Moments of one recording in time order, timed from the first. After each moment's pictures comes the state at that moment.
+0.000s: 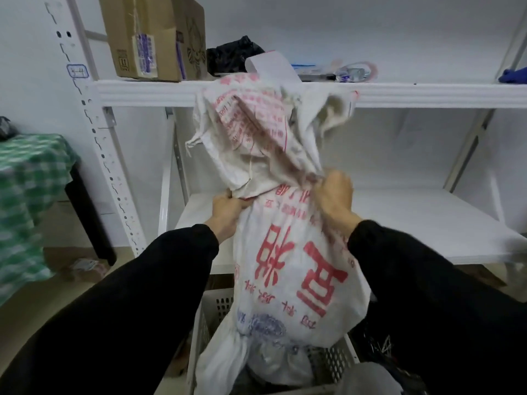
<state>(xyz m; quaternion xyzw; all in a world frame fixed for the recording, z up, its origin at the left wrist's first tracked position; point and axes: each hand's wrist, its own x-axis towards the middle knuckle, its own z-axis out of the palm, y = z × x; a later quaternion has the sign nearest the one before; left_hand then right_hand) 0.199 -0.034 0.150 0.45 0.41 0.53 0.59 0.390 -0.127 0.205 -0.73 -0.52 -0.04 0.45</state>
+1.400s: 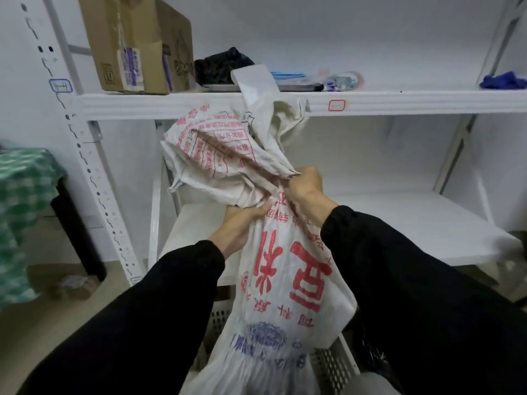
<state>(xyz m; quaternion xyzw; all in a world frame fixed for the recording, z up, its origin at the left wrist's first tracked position) 0.232 -0.056 0.162 0.47 0.28 0.47 0.70 0.369 -0.079 0.229 -0.71 -0.43 0.18 0.53</state>
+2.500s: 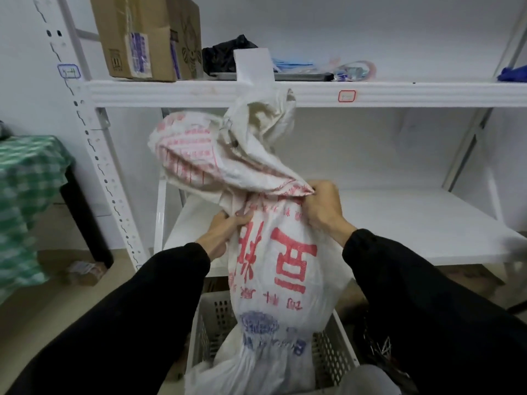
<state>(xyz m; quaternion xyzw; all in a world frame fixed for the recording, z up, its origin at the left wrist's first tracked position) 0.188 -0.056 0.132 0.51 0.47 0.40 0.60 0.395 -0.111 0.179 -0.66 -0.55 0.11 0.50</state>
